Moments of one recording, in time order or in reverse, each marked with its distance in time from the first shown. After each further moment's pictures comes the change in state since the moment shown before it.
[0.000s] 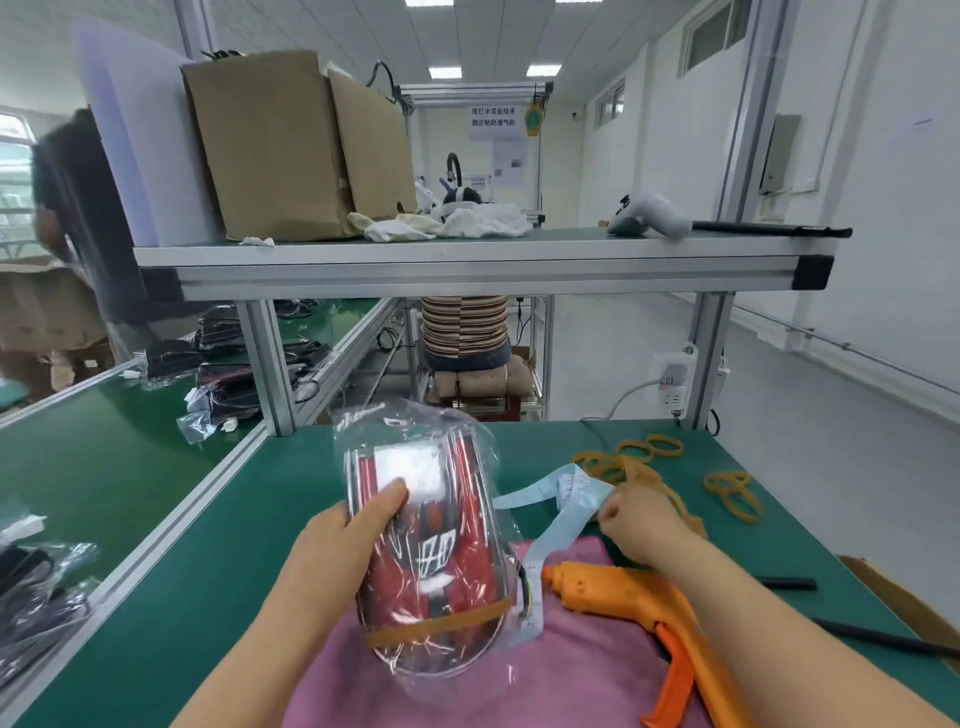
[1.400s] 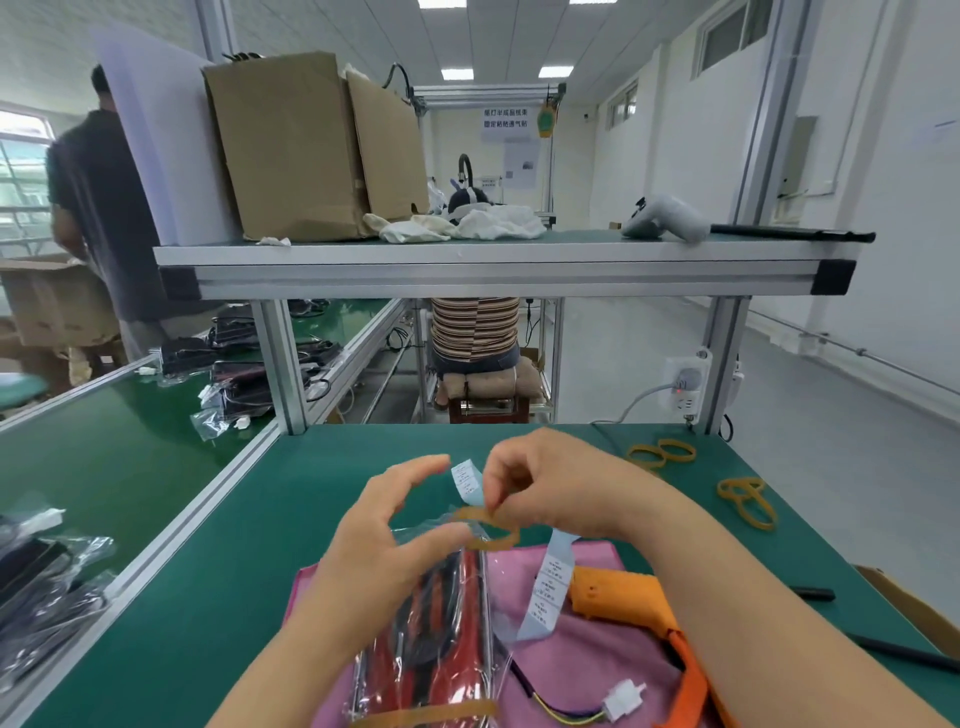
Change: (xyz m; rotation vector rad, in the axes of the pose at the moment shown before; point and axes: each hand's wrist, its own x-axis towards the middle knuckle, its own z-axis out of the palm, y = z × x) left_hand -0.011 0.007 0.011 0.104 -0.050 0.433; right_hand -0.077 -0.108 -0.064 0.342 -0.228 -0.667
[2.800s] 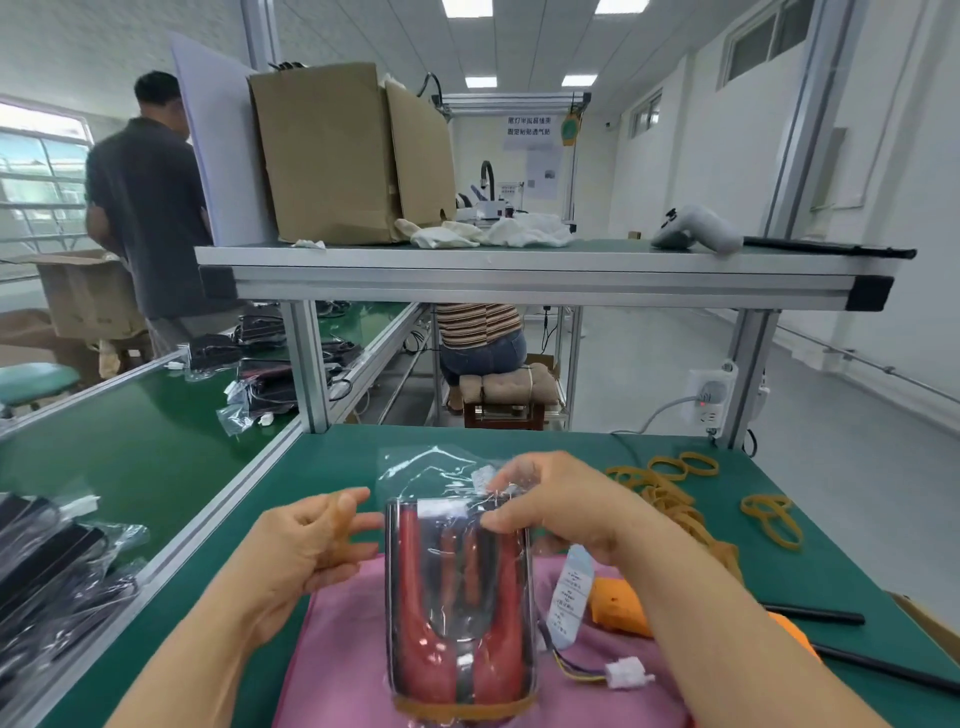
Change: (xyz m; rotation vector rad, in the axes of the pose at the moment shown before) left_hand 0.001 -0.037 -0.074 -0.399 0.005 -0.480; right_hand 0.018 0.011 0.027 0.453 0.059 0.277
